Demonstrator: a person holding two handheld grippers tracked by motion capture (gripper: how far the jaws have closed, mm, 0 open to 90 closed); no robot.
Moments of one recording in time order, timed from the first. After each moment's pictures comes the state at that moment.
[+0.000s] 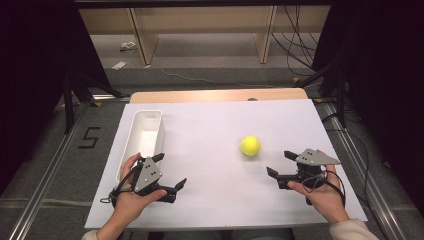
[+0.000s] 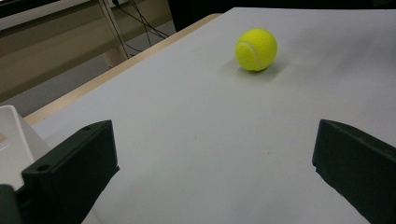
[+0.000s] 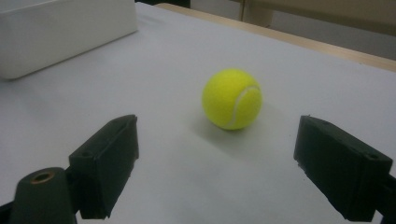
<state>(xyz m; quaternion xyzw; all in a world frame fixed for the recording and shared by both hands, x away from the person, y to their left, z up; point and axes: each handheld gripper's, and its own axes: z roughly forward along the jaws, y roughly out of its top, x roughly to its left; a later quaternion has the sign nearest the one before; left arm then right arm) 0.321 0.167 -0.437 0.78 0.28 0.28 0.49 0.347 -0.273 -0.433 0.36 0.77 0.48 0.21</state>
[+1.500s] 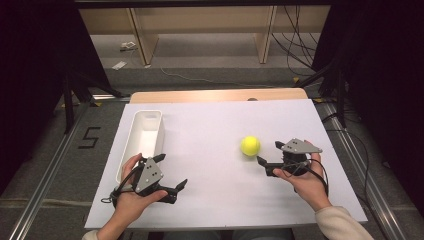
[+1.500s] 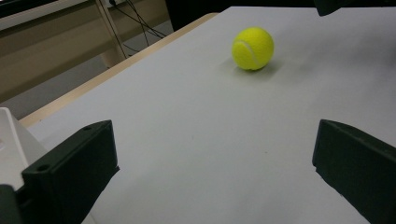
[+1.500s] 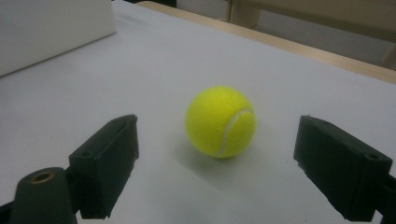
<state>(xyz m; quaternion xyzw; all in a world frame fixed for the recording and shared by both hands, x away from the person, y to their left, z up) 0.320 0.165 -0.438 0.78 0.27 0.27 0.49 0.382 -0.246 -0.438 0.37 0.77 0.46 0.24</state>
